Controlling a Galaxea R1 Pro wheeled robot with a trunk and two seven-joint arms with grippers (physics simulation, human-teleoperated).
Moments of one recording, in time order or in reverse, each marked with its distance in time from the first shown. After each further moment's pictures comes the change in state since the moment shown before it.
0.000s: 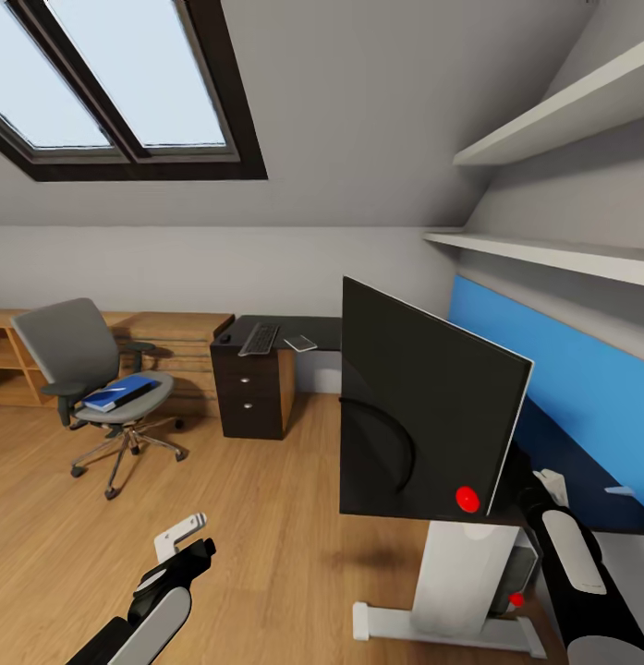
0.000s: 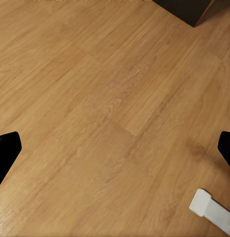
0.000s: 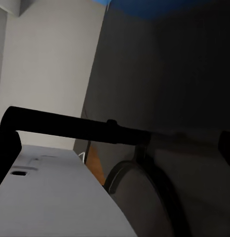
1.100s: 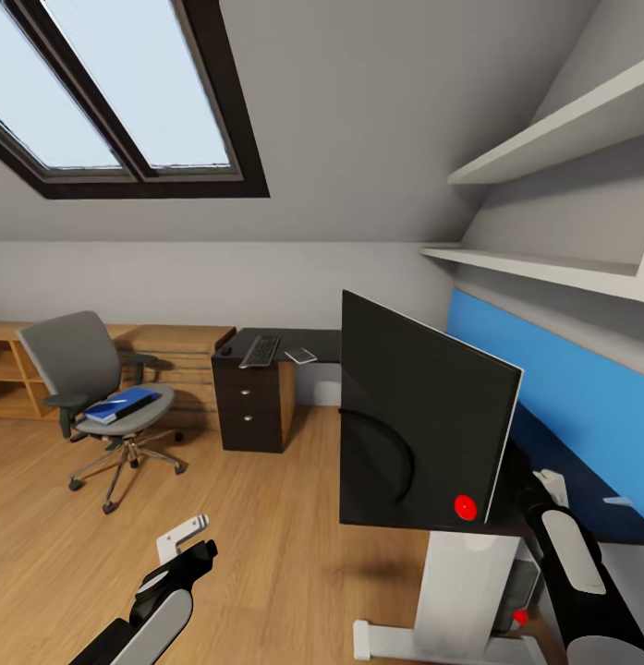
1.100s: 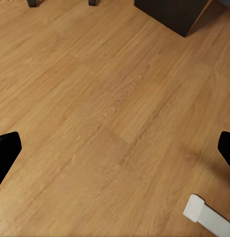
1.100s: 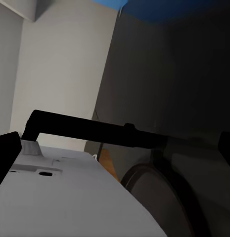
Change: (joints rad) left arm 0.000 0.000 -0.013 0.001 0.000 0.000 0.001; right arm 0.000 0.001 -0.001 0.001 0.002 -0.001 0.001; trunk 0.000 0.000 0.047
